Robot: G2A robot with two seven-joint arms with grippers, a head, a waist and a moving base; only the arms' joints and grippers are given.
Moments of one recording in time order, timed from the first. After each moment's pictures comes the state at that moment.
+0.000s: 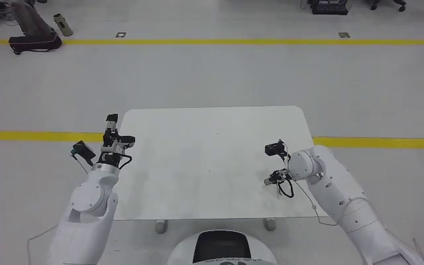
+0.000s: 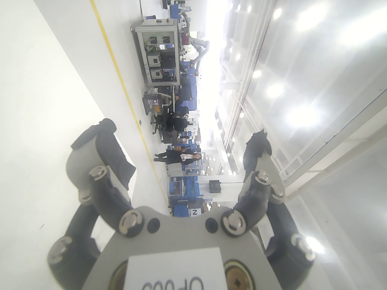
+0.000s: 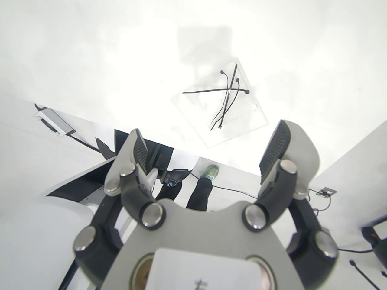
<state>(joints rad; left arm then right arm) 1.73 -1.15 -1.60 -1.80 -0.42 0.00 0.00 -1.22 -1.07 1.06 -1.48 -0.89 0.12 1.38</state>
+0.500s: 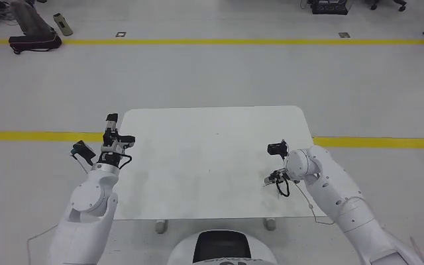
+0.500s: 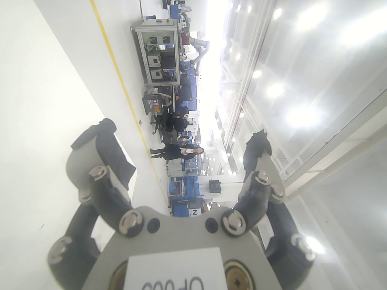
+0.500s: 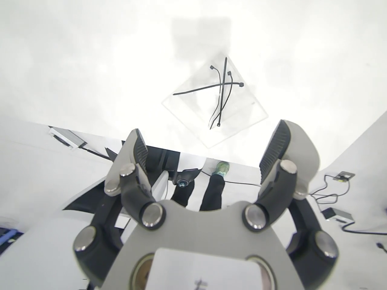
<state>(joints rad) 1.73 -1.15 -1.60 -1.80 -0.42 0.00 0.00 -1.21 -1.08 1.04 -1.46 -0.90 0.25 1.38</state>
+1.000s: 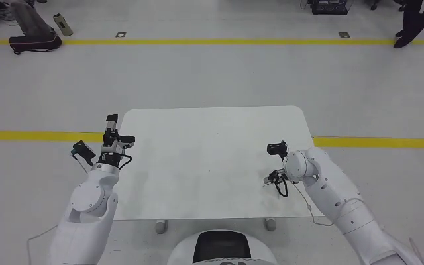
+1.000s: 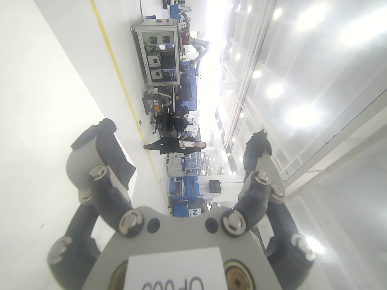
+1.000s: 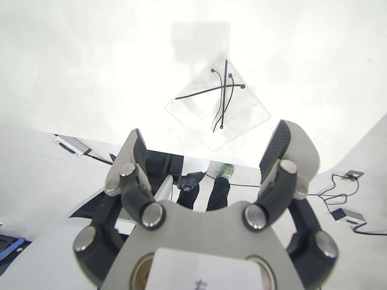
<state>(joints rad) 1.73 -1.15 -1.60 -1.80 -0.42 0.00 0.00 -1.22 -1.08 1.04 -1.47 -0.91 0.26 1.36</state>
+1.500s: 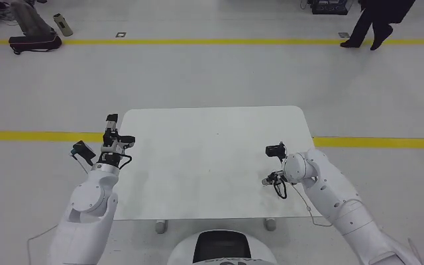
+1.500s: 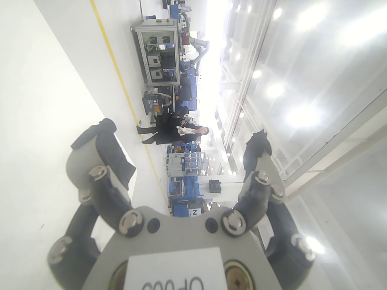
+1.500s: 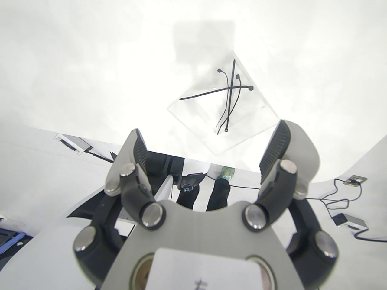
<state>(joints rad) 1.73 -1.15 -1.60 -1.80 -0.42 0.00 0.00 -1.23 -1.08 1.03 -1.46 -0.89 0.24 1.33</state>
